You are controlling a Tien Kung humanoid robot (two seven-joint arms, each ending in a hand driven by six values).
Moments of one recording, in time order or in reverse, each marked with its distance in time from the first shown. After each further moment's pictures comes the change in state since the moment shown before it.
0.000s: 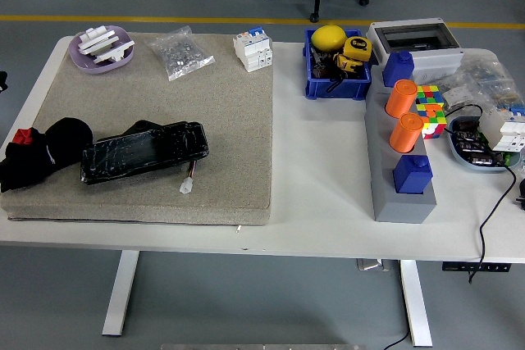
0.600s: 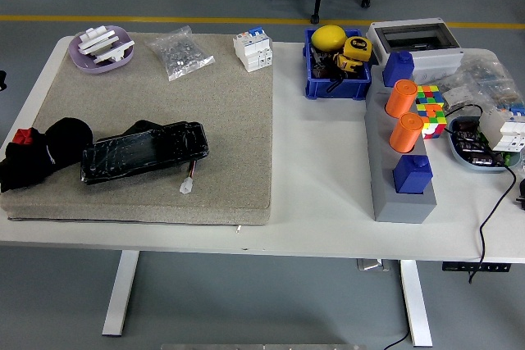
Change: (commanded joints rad) left arm -0.003 0.000 -0.003 0.005 0.001 -0.001 0.000; right arm -0.001 0.004 0.009 0.001 -0.002 0.000 0.002
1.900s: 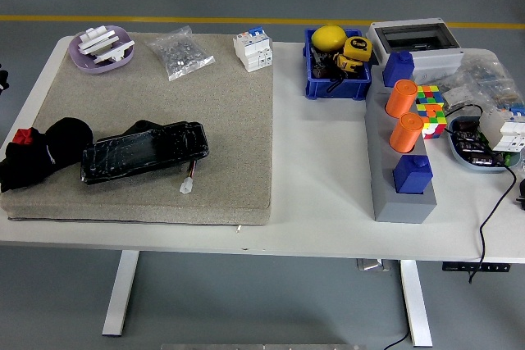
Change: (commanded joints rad) left arm 0.004 -0.003 0.006 -0.016 -0.005 0.000 0.000; right arm -0.004 0.013 -0.028 -0.006 0.023 0.003 0.002
